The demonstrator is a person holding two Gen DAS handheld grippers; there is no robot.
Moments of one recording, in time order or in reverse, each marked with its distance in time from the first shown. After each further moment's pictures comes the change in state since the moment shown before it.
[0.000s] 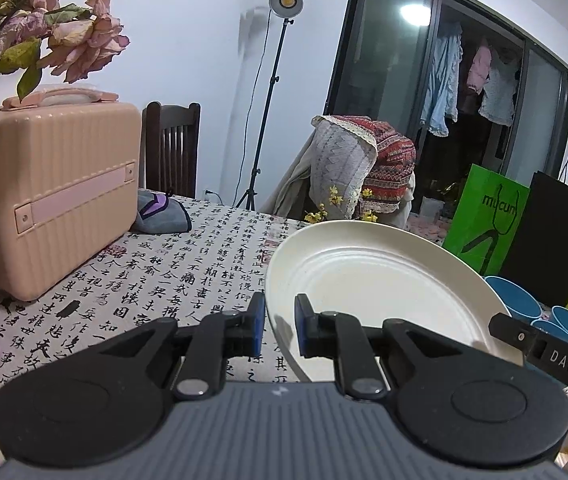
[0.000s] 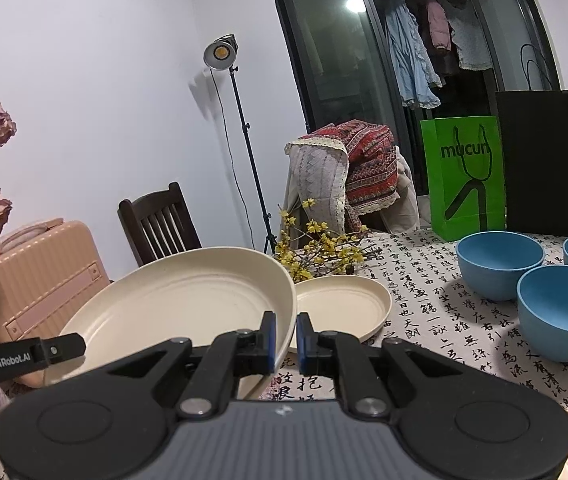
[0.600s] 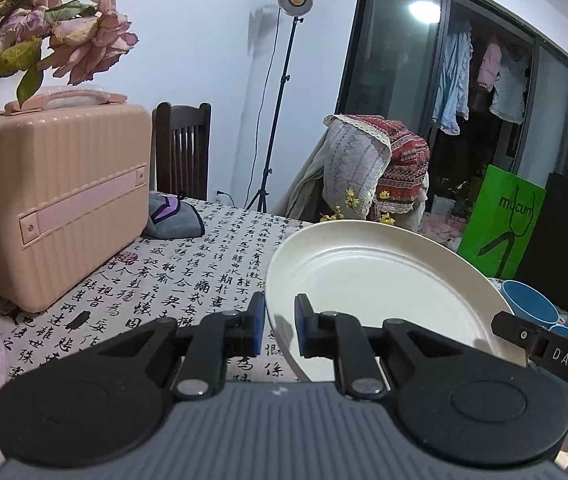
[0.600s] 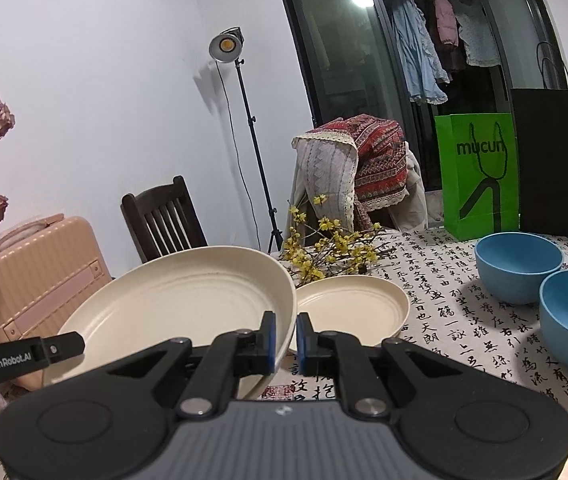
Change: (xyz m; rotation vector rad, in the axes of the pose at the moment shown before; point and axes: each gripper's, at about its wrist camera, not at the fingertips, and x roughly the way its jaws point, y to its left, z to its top) left arm 0.015 0.010 0.010 0.005 0.004 0.036; right arm 0.020 0.012 0.007 -0.003 0.017 0.011
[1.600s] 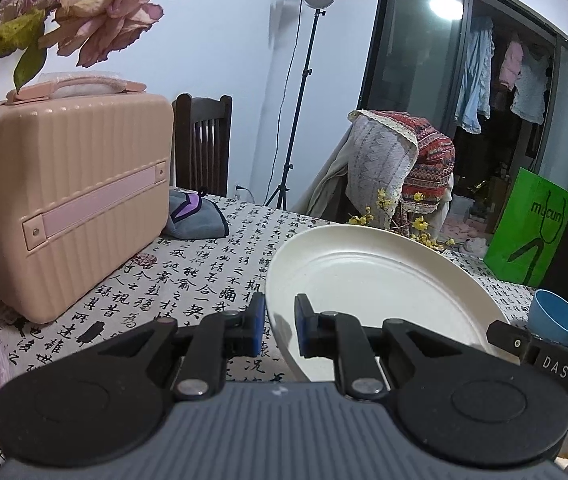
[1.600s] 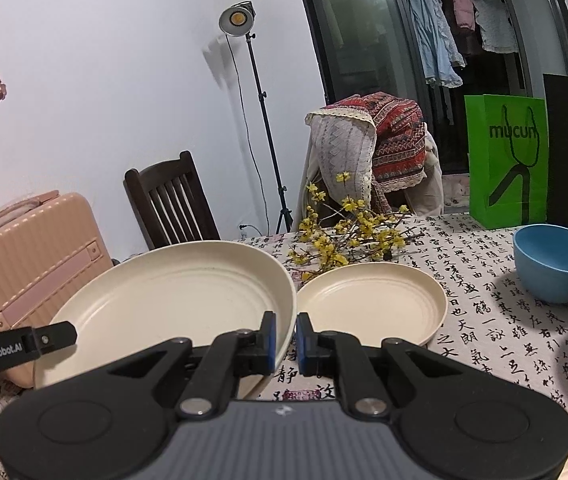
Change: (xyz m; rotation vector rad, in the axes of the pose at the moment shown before) left arm 0.035 0.024 0.014 -0.020 0.019 0.055; right arm 0.056 0.024 0.003 -0.027 0.072 0.013
